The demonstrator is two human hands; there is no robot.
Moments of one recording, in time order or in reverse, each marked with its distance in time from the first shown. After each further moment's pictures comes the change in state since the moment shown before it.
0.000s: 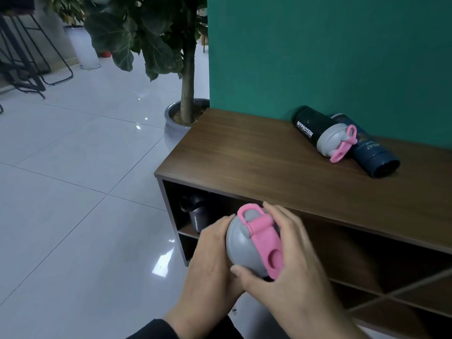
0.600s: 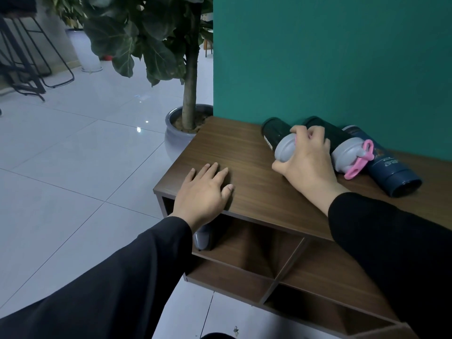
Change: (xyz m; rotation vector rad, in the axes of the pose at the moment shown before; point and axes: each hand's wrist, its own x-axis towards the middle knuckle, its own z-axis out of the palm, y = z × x) left_hand 0.180 -0.065 -0.038 0.837 -0.191 -0.076; right_hand 0.235 0.085 -0.021 -0.619 0.237 0.055
